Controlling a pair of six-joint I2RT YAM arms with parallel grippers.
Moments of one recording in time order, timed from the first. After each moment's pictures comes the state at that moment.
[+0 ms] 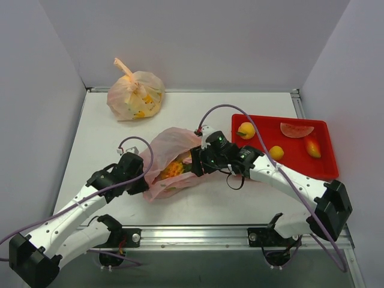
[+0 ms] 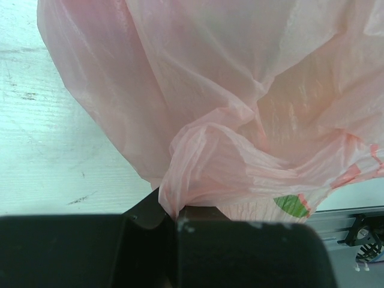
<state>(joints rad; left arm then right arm) -0.61 0.88 0.70 -0.83 -0.12 -0.85 0.84 1.34 1.04 -0.46 -0.03 0.34</state>
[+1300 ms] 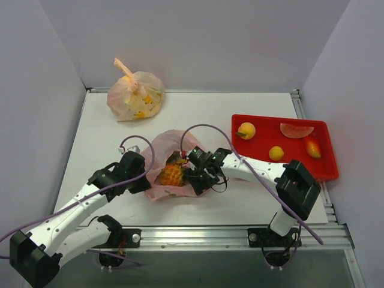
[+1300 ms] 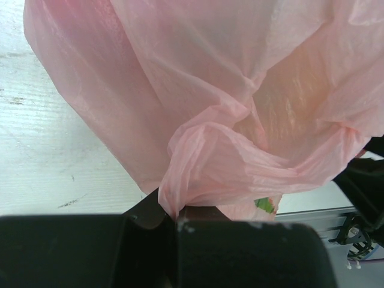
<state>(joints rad) -0.62 0.90 0.72 -0.82 -0.12 -0.86 0.93 1.65 1.10 -0.69 -0.03 0.27</state>
